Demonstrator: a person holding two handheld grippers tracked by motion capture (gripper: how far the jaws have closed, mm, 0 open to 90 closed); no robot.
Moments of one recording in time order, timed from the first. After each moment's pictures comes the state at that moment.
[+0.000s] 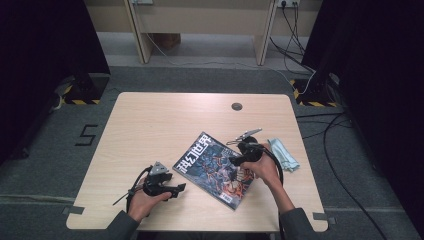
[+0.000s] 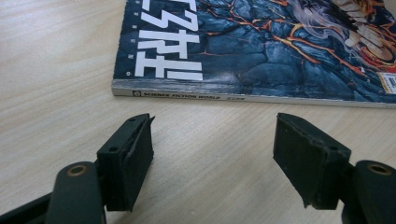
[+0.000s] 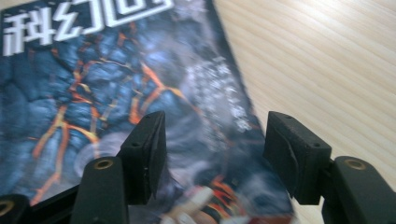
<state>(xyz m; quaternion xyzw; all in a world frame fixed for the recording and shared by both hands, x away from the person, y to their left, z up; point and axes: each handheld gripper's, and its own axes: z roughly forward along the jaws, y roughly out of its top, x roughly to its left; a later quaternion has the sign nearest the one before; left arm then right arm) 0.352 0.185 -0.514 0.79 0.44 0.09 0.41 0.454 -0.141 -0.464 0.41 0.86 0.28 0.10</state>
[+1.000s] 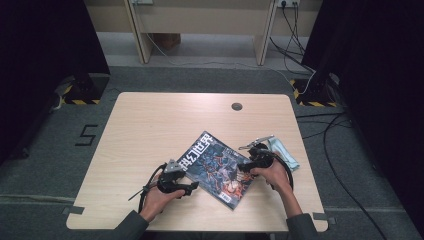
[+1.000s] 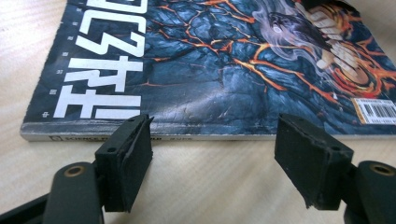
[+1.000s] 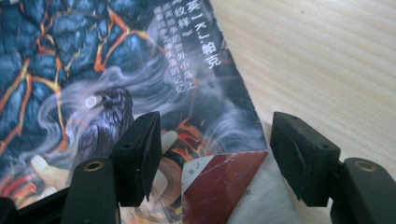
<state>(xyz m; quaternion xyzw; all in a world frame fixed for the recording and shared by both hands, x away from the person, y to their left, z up) 0.369 0.149 -0.516 0.79 0.43 0.09 0.42 0.446 -0.173 -0.489 0.44 0.85 0.28 0.06</state>
